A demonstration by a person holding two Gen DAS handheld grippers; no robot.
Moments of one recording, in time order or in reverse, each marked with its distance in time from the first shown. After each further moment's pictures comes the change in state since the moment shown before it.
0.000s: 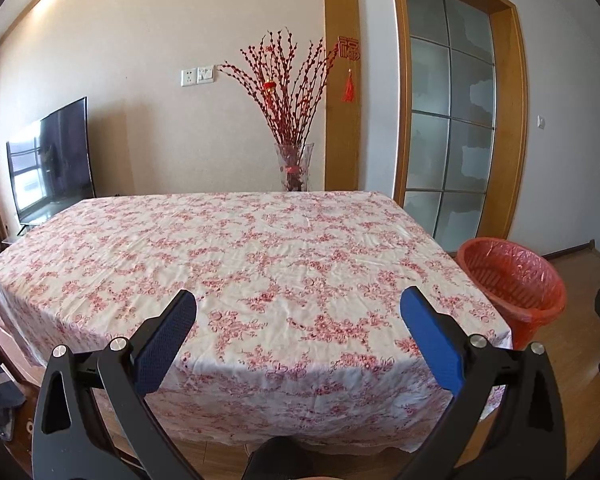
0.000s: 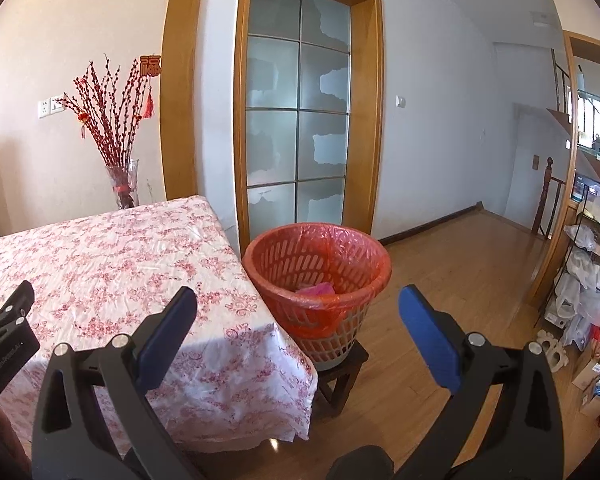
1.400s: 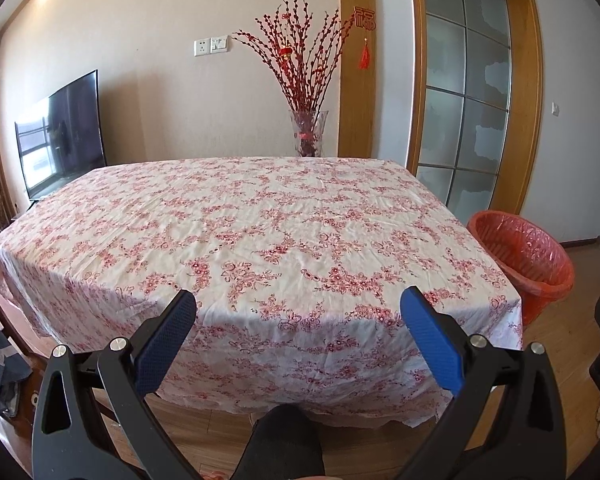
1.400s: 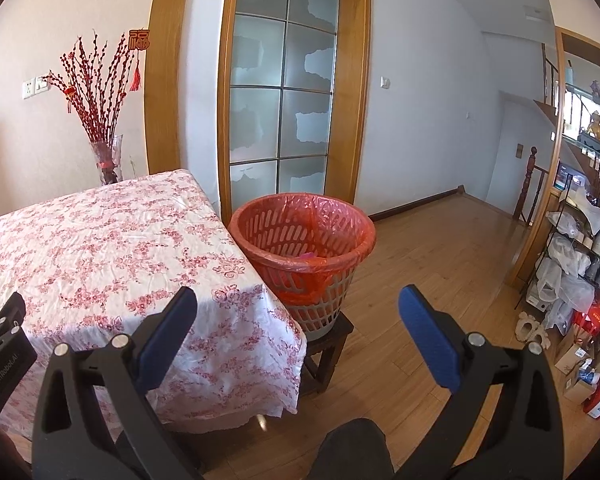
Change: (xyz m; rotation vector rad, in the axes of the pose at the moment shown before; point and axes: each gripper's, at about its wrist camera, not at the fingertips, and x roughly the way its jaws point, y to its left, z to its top) left arm -0.006 0.007 -0.024 -0.030 0.095 0.035; right arm -0.007 0.001 -0.025 -0.004 0.070 -0.067
